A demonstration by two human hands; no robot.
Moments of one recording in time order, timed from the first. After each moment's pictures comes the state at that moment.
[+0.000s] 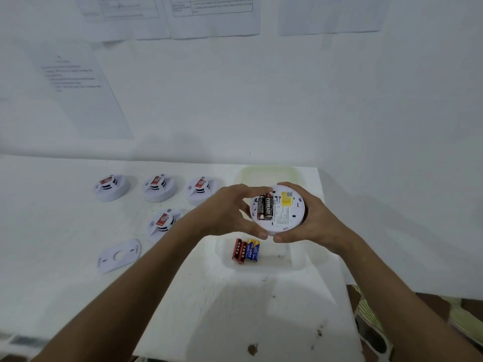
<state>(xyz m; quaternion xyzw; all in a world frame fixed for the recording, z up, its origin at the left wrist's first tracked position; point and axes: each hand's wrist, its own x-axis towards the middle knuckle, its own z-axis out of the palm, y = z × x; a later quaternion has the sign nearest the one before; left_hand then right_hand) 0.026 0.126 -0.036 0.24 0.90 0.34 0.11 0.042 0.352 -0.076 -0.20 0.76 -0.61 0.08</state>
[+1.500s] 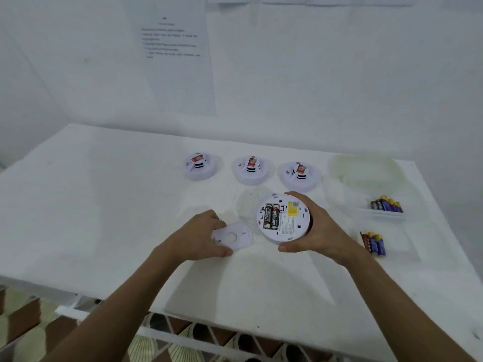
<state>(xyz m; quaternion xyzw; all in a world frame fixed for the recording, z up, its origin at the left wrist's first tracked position) 0.057 -0.193 -0.136 0.13 0.96 0.21 0.13 0.056 0.099 -0.113 -0.16 0.78 -0.59 0.14</state>
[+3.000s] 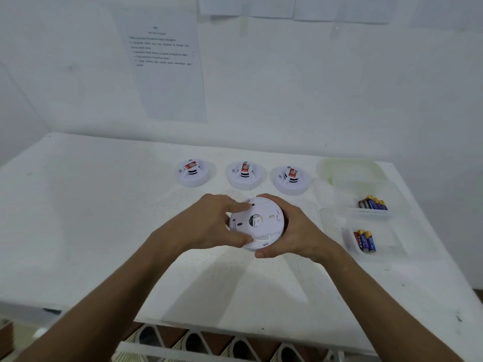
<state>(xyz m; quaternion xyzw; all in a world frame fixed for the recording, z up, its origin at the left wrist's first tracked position) 0.065 -0.174 -0.052 0.20 0.92 0.31 0.09 0.069 0.047 -0.088 -0.20 0.79 -0.57 0.12</state>
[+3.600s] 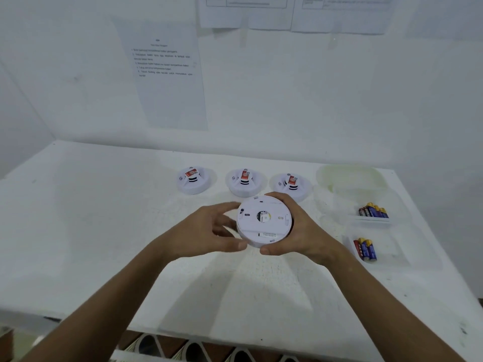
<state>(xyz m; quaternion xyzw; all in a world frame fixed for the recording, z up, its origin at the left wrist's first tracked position) 0.072 -0.179 -0.049 0.16 0.82 0.52 0.21 0.061 0.057 -0.083 -0.19 0.76 -0.61 0.12</state>
